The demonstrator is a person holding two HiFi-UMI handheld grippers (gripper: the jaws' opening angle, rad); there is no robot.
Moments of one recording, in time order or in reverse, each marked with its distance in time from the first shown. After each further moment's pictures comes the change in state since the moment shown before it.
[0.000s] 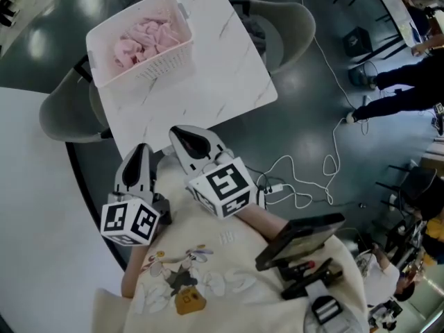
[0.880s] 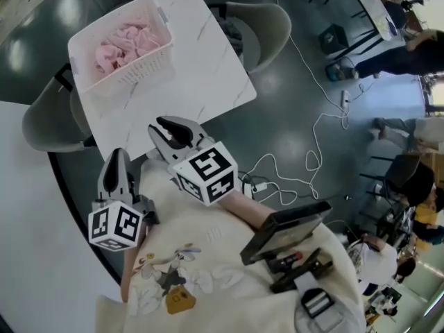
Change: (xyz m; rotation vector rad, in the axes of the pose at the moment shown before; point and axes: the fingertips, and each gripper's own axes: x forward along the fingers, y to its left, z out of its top) left arm -0.014 0.026 0.006 -0.083 -0.069 0.065; right arm 0.015 -0.006 0.003 0.017 0.026 -0.001
